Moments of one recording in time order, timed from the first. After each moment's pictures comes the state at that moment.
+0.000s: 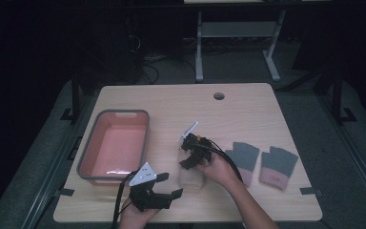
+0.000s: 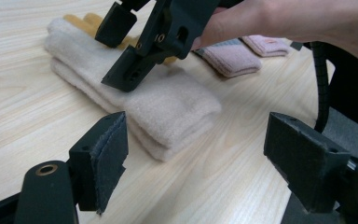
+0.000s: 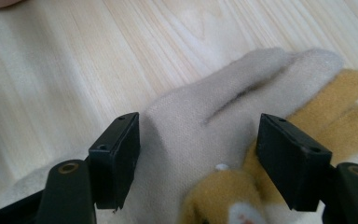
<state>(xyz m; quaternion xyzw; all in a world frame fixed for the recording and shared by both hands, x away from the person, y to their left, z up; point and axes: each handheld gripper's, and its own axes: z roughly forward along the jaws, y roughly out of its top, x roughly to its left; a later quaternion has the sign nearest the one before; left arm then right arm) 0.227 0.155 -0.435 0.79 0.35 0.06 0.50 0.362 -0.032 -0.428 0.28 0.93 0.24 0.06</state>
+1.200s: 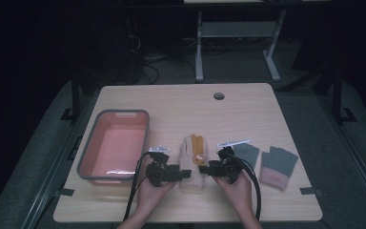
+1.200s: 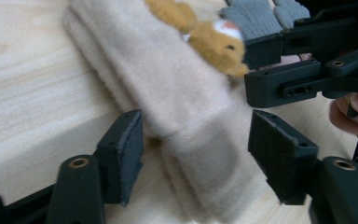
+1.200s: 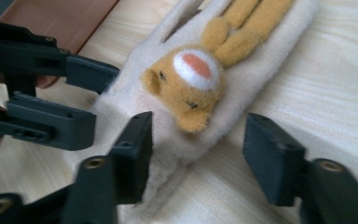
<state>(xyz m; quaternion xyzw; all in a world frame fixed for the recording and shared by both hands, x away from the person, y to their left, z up) 0.300 0.127 -0.455 0.77 0.48 -0.05 0.42 0.311 -0.121 -0.452 0.49 0.77 0.39 -0.03</state>
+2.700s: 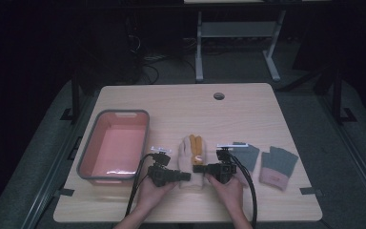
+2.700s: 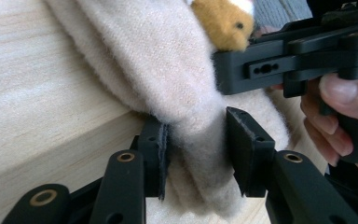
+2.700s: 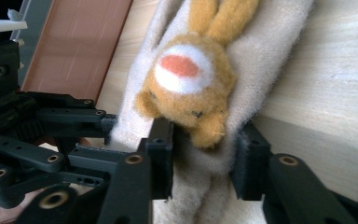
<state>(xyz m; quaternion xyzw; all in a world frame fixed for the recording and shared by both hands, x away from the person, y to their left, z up) 0.307 0.126 -0.468 0.77 0.48 -0.13 0.40 0.318 -0.111 -0.480 0.58 0.68 0.43 -0.16</state>
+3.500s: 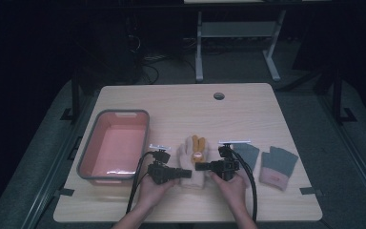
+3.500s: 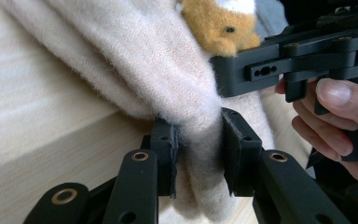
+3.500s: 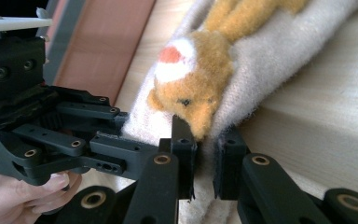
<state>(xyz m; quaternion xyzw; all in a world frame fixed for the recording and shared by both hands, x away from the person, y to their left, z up) 0.308 0.125 -0.455 0.76 0.48 -0.14 0.43 0.319 -0.119 -0.462 0.56 0.68 0.44 -0.17</state>
